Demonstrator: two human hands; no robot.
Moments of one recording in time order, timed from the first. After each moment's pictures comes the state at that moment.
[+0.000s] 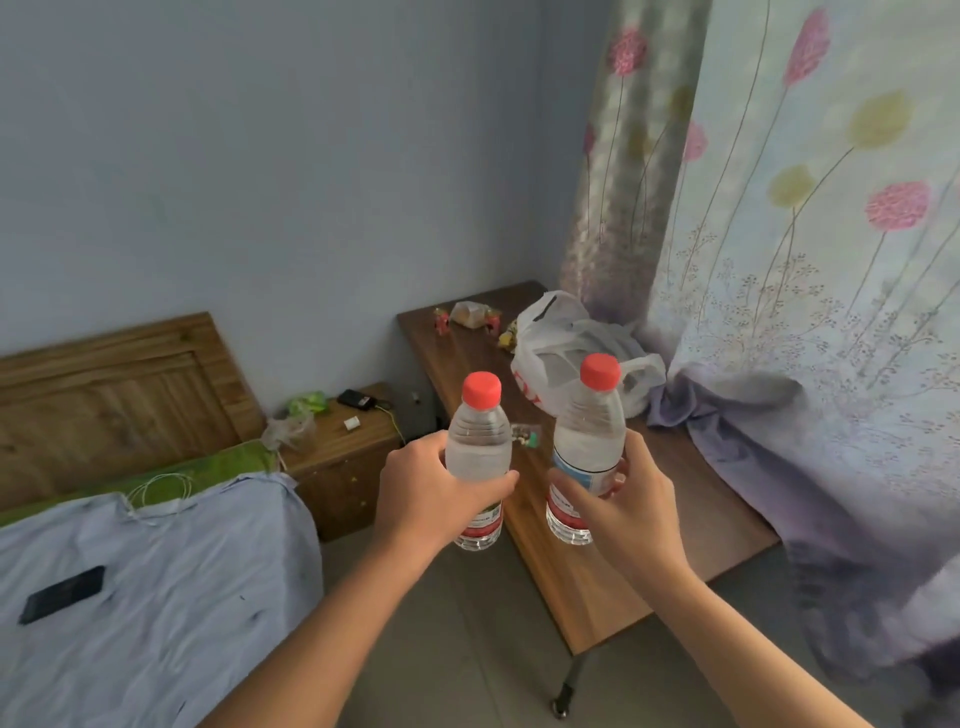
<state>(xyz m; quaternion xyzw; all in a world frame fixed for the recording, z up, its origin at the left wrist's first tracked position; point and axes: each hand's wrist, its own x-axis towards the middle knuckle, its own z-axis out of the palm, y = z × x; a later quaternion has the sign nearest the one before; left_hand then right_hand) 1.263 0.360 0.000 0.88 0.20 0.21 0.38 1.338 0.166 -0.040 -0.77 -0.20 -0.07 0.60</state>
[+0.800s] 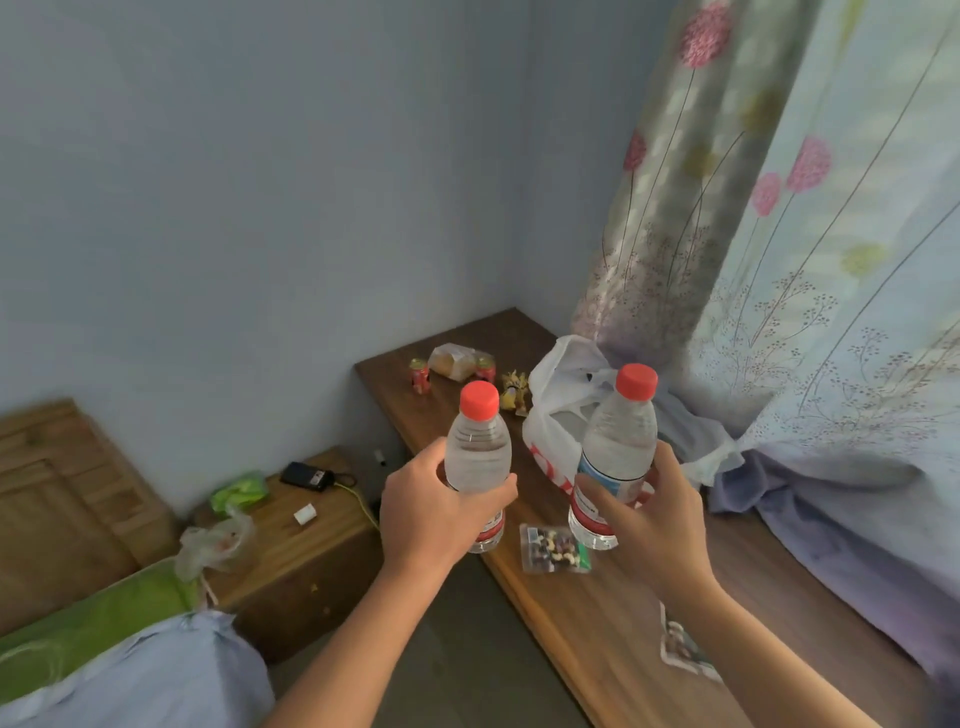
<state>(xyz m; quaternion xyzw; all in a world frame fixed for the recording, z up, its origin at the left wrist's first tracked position) 1.515 0.594 -0.034 0.87 0.15 0.21 0.42 1.567 0.379 -0.059 -0.82 -0.09 -0.12 0.55</state>
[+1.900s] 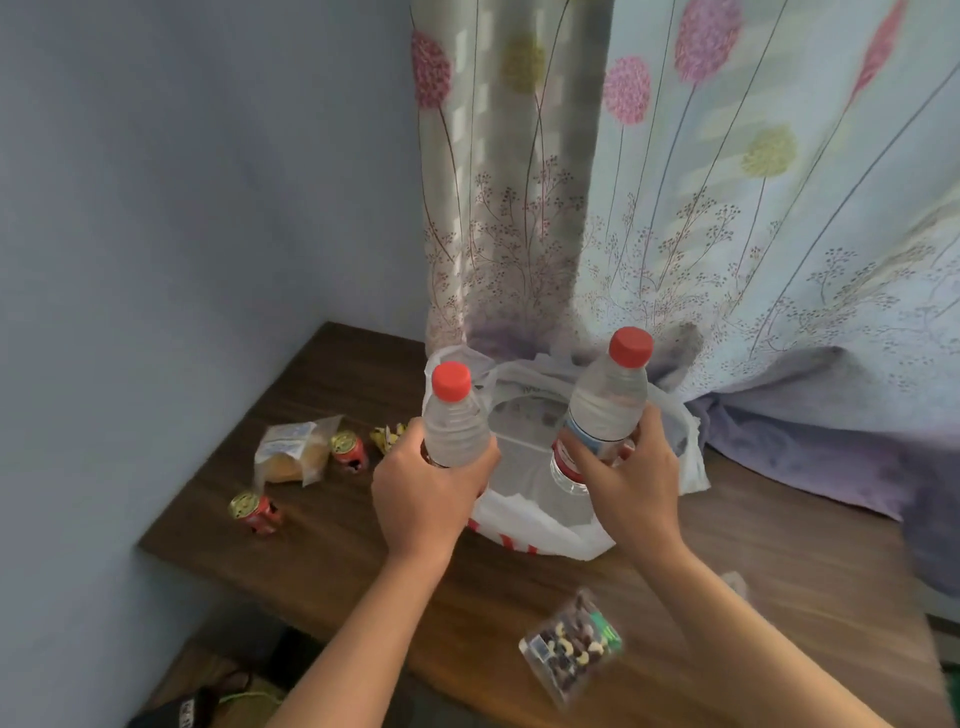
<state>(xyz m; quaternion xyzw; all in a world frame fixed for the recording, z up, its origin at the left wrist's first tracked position) 1.860 0.598 -0.084 0.89 -0.04 0.09 0.45 1.797 0.413 -0.107 -0.77 0.21 -0.29 0.53</state>
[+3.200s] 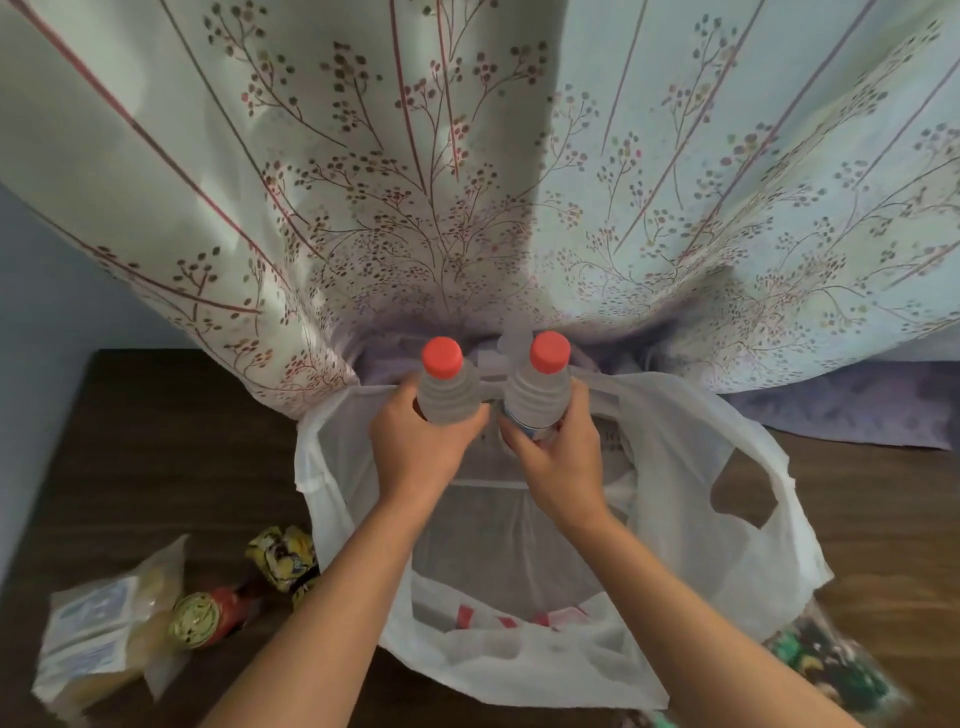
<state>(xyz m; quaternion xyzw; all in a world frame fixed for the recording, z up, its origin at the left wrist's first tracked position) 2.114 0.459 -0.246 0.88 -0.09 -0.14 0.44 2.004 0.357 -0.283 -0.72 0.37 -0.25 0.53</state>
